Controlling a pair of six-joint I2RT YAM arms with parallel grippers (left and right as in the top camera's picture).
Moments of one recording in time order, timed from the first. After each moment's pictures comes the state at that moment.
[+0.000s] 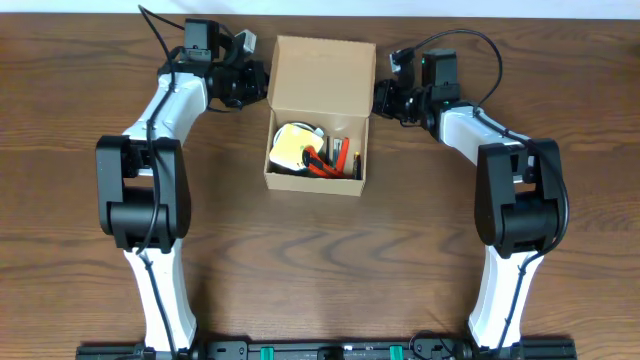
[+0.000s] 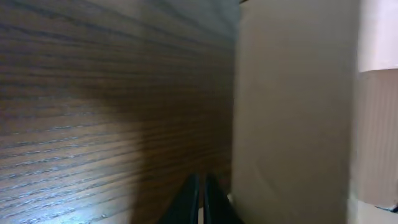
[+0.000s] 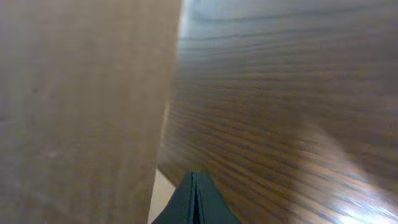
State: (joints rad) left arm -0.07 2.24 1.71 -0.47 0.74 -0.33; right arm 0.13 2.19 1.40 0.06 -0.80 0.54
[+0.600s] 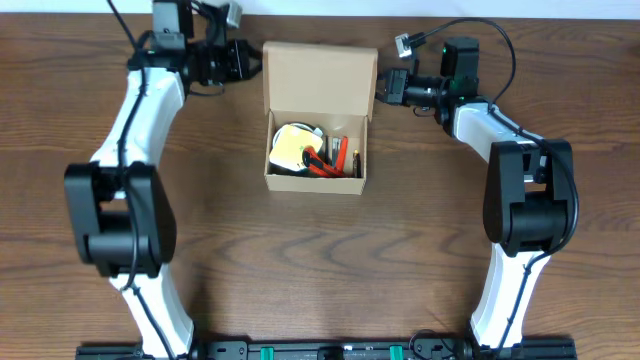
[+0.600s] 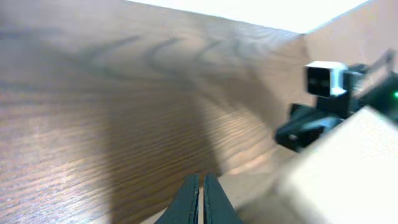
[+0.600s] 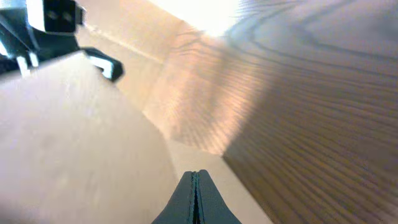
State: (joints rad) left arm -0.03 2.04 1.71 -0.50 0.83 -0.17; right arm 0.07 2.19 1.44 0.21 -1.16 0.54
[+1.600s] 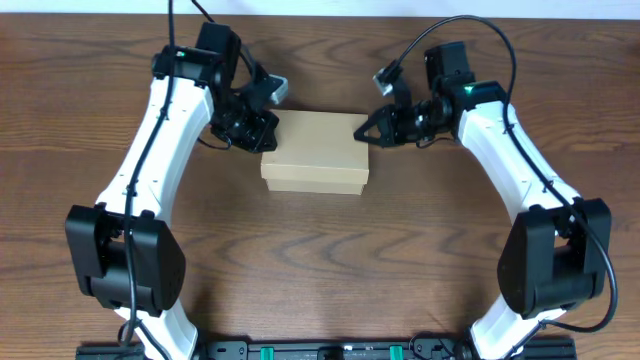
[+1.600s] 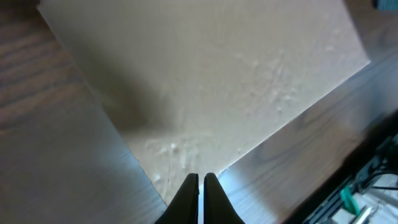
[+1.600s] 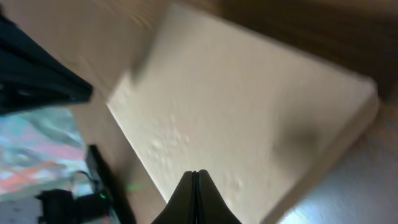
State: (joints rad) left arm -0.22 1.89 1.72 -1.29 0.45 0.29; right arm 0.20 1.85 1.45 -0.83 -0.79 0.02
